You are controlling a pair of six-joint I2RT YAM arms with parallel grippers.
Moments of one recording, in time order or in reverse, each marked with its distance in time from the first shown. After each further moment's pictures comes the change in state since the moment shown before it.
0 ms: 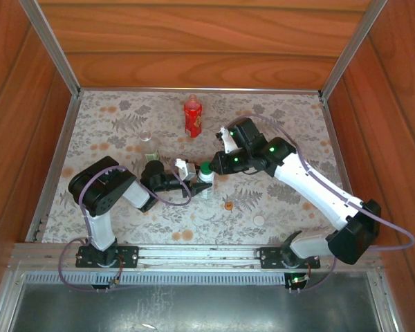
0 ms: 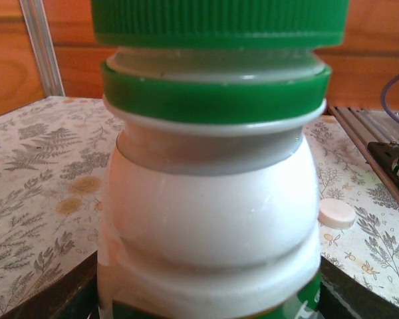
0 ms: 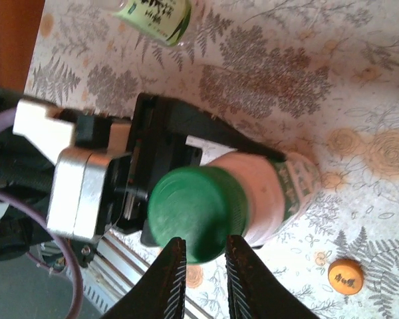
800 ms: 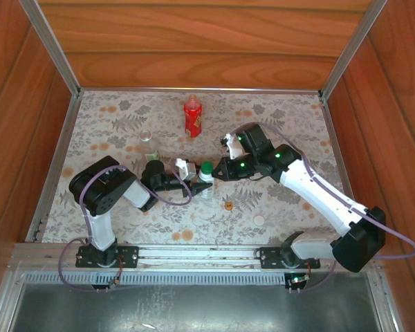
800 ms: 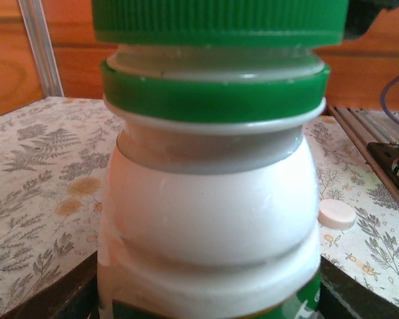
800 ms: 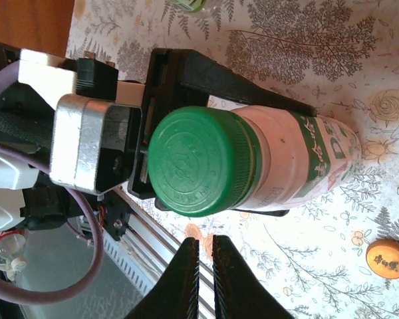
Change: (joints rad) left arm 0.000 0.006 0.007 0.000 0.003 -0.001; right arm -0.042 -0.081 -0.135 0.061 -0.168 0.019
